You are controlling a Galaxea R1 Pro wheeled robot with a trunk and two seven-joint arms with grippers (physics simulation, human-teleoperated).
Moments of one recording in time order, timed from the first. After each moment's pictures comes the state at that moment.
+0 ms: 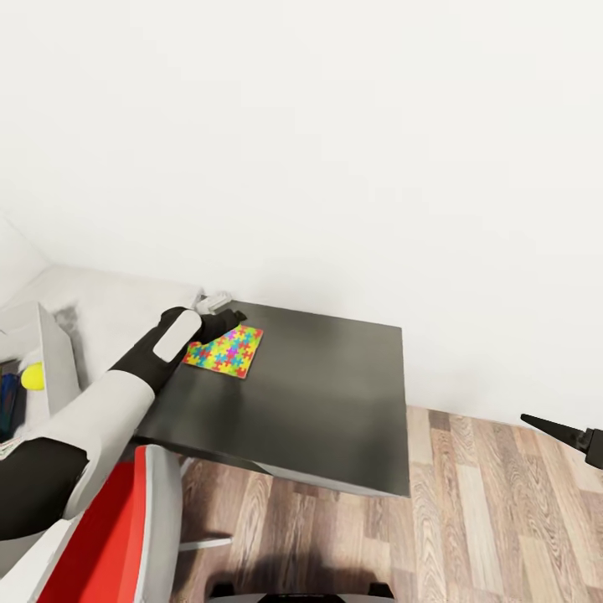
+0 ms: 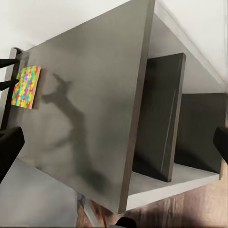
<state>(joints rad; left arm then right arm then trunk) -1.19 0.09 -0.37 -0.66 1.06 0.54 0.38 -0.14 -0.54 -0.61 -1.61 -0.64 1.04 0.90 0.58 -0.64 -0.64</state>
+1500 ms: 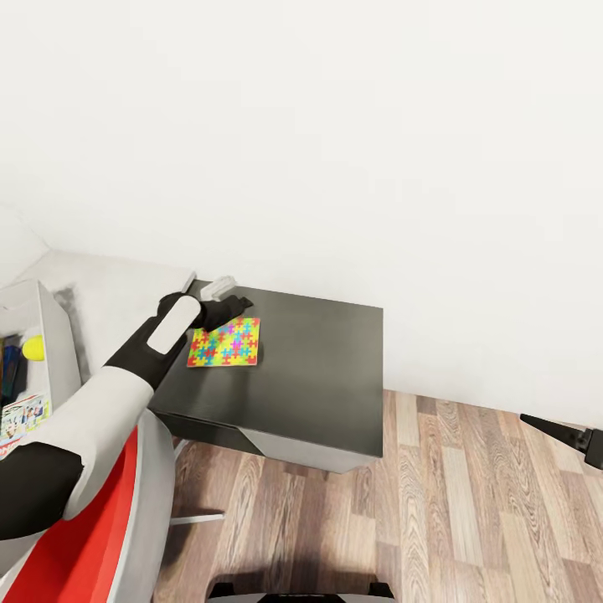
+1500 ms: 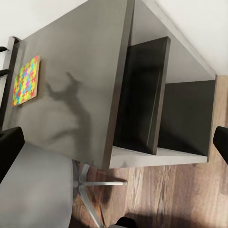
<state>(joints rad) -1.19 0.09 -0.37 -0.81 1.12 0.61 0.45 -0.14 -0.54 -0.61 -1.61 -0.64 1.04 0.90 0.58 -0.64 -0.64</state>
